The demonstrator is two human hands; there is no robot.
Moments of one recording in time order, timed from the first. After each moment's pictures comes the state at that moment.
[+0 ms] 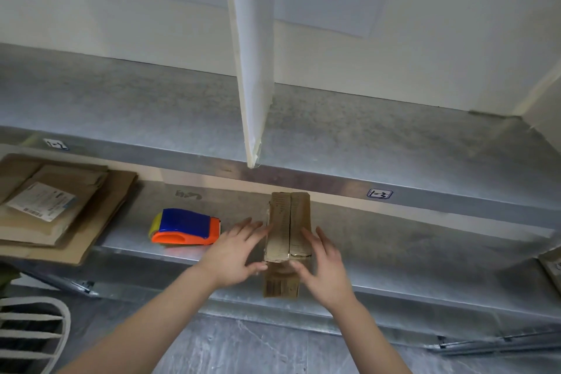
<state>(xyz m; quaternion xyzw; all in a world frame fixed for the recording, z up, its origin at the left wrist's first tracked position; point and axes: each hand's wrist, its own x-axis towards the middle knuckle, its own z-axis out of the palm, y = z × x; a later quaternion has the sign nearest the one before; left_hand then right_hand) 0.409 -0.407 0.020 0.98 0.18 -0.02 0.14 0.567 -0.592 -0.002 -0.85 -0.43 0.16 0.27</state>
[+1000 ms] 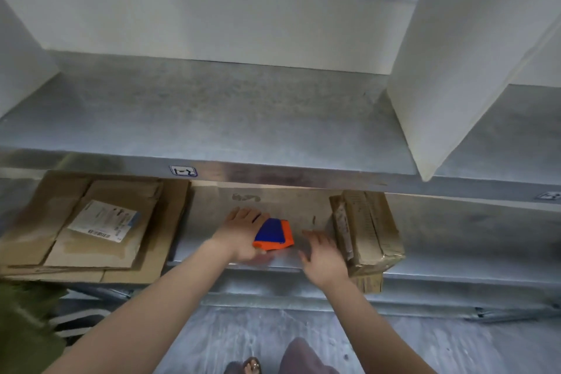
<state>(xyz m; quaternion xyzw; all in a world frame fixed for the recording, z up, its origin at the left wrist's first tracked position) 0.332 -0.230 -0.004 0.97 0.15 -0.16 0.09 0.453 -0.425 -0.045 -0.89 -0.38 0.21 0.12</state>
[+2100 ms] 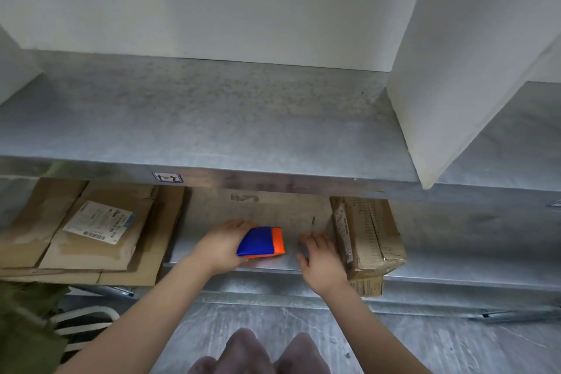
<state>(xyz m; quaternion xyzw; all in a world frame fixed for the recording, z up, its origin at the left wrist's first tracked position) 0.306 -0.230 -0.001 0.96 0.18 -0.07 0.23 0.457 -0.426 -0.060 -0.89 -0.39 0.21 0.11</state>
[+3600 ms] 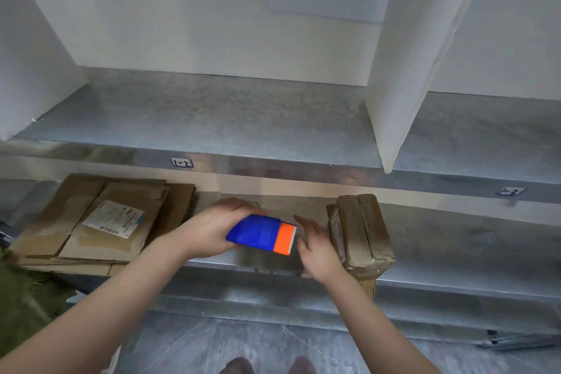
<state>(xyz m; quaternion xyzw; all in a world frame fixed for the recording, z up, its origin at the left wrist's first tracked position) 0.286 -0.243 0.093 0.98 0.04 0.06 0.20 0.459 -0.428 -0.005 -0.83 -0.42 0.19 0.31</state>
